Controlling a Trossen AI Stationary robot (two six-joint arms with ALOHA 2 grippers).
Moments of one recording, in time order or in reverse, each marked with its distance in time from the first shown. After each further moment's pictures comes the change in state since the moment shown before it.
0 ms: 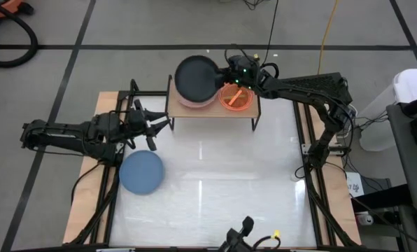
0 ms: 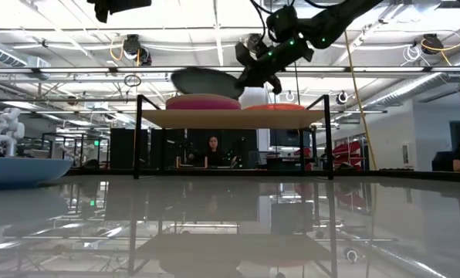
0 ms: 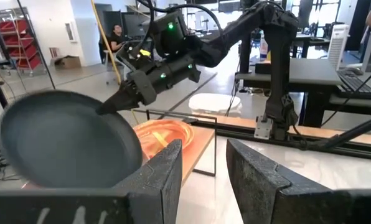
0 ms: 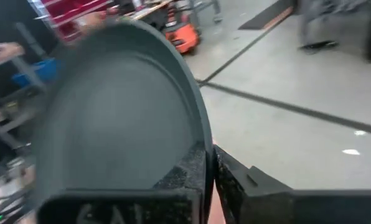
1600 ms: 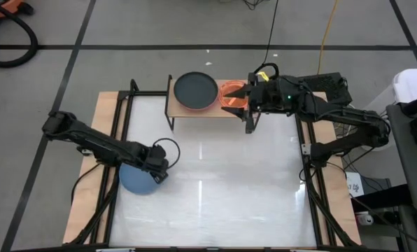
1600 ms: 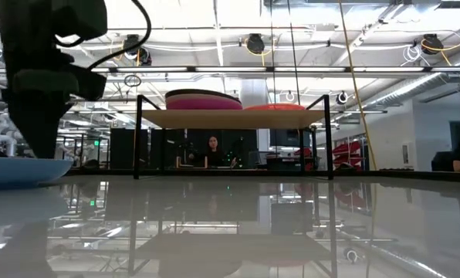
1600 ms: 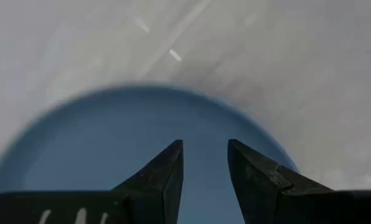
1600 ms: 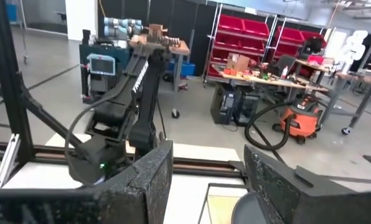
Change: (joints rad) left arm -0.235 0.576 0.002 -0.836 0.296 -1.044; right arm 0.410 -0.476 -0.015 -0.228 -0.146 -0.502
